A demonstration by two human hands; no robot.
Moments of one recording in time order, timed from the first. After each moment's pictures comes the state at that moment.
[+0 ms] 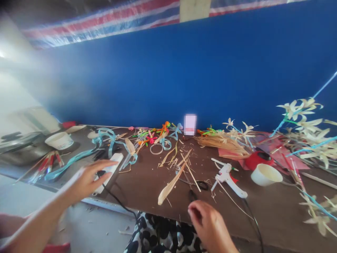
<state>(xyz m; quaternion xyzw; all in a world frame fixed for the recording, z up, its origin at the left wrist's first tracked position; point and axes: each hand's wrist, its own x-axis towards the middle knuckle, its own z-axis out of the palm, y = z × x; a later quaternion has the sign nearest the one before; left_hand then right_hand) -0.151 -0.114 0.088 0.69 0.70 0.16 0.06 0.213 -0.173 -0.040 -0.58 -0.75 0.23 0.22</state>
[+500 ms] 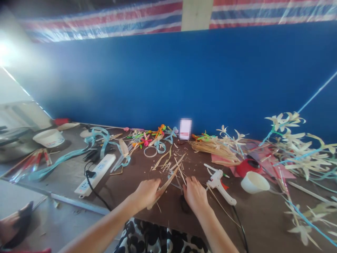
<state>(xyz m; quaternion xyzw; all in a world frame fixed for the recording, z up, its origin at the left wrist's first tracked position) 0.009 -0.082 -0.032 0.80 0.58 0.00 0.17 0.216 -0.081 -0.061 -0.66 -0.74 0.03 0.09</state>
